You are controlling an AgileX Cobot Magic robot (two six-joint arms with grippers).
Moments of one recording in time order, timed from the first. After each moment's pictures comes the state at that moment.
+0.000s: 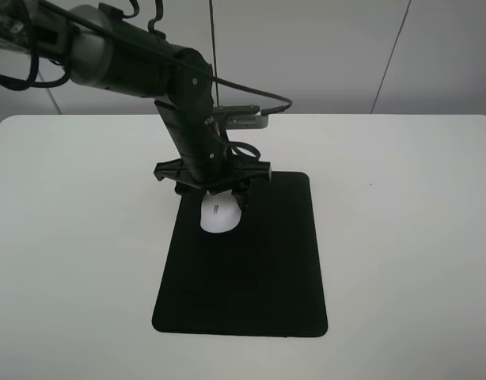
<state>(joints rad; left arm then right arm) -0.75 2.06 -1.35 -0.15 0.73 -0.52 -0.07 -0.01 -0.51 -0.08 1.07 0.06</state>
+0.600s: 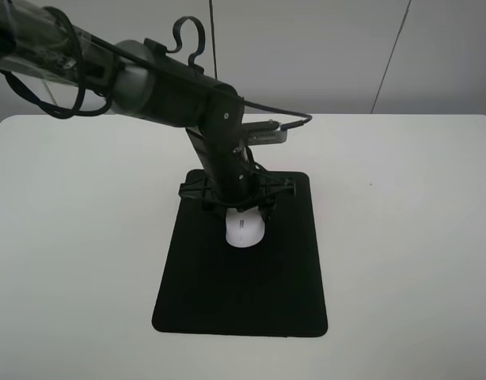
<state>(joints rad) -0.83 2.14 -1.37 -0.09 0.63 -0.70 -0.07 -0.01 -0.51 -0.08 1.07 0.06</state>
